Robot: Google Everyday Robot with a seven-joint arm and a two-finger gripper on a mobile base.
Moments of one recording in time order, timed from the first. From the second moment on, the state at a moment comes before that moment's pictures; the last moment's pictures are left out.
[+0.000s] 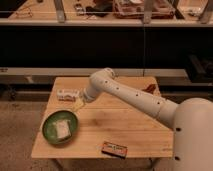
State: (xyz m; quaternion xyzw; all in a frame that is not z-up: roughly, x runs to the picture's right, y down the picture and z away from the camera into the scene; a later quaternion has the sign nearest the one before) arm -0.128 0.080 0.829 0.10 -0.37 -0.81 0.44
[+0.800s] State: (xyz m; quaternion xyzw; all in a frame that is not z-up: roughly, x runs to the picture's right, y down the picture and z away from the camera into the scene) arm -0.143 0.019 0.882 0.15 -0.27 -0.86 0.42
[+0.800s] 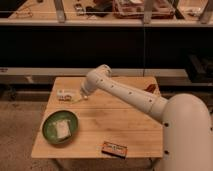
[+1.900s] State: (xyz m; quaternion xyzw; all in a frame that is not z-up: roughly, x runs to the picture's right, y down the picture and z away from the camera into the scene) arm -0.216 0.016 0.951 0.21 -0.26 -0.89 0.31
